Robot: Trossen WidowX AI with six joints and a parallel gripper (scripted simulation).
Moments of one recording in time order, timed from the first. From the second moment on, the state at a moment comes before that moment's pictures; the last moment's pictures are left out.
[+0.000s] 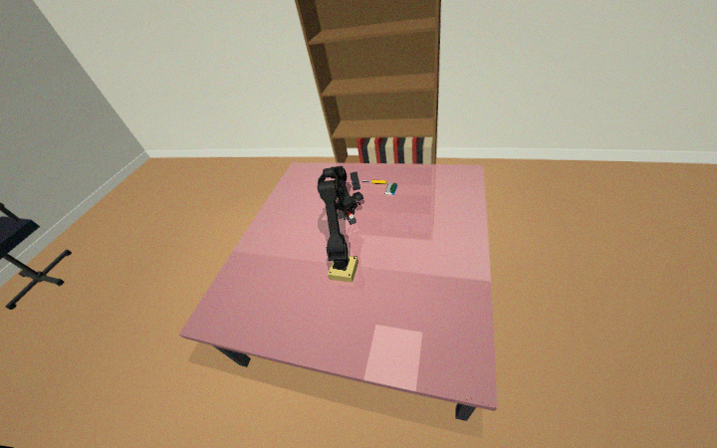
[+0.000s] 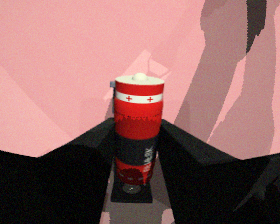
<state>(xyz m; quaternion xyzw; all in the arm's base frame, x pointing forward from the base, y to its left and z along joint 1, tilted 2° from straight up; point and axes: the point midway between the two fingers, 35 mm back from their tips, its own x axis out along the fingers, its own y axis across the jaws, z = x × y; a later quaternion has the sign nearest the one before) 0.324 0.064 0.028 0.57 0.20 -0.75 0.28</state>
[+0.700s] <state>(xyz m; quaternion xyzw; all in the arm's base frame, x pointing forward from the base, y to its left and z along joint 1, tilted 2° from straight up) 0.330 0.068 0.020 0.51 0.18 -0.79 0.30</state>
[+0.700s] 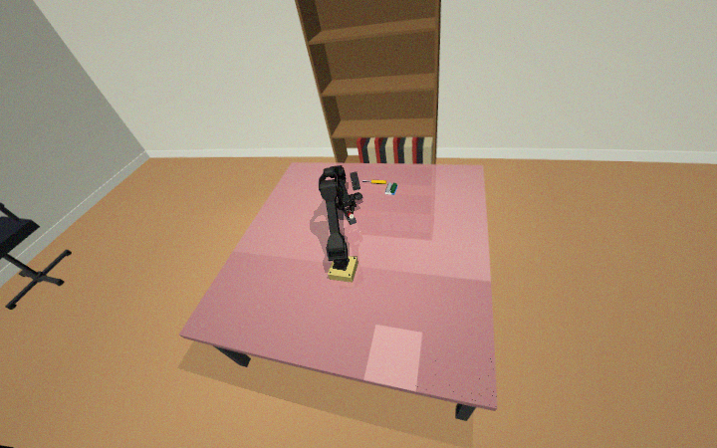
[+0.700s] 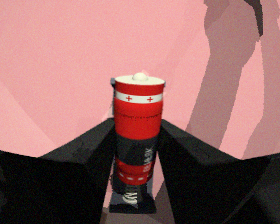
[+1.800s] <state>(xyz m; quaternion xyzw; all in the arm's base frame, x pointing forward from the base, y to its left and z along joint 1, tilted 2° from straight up) 0.339 0.075 0.012 0.47 0.16 -0.81 0.30</state>
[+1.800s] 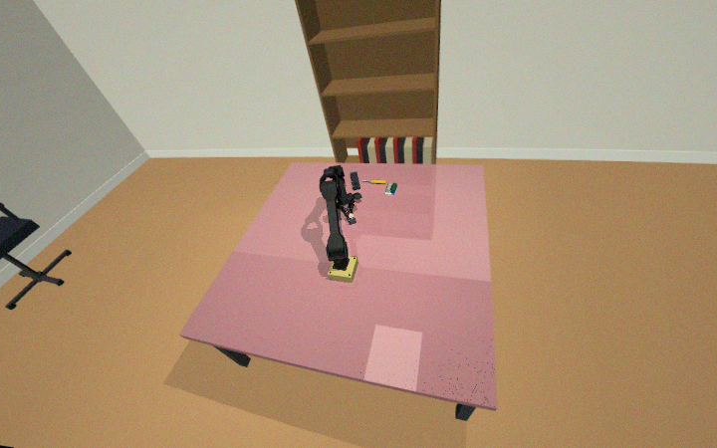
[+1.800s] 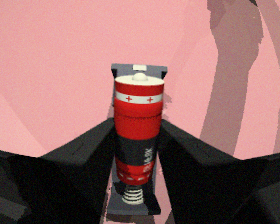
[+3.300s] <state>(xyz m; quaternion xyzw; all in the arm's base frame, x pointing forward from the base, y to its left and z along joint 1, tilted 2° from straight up) 0.348 0.081 0.007 0.49 0.17 -0.80 0.30</state>
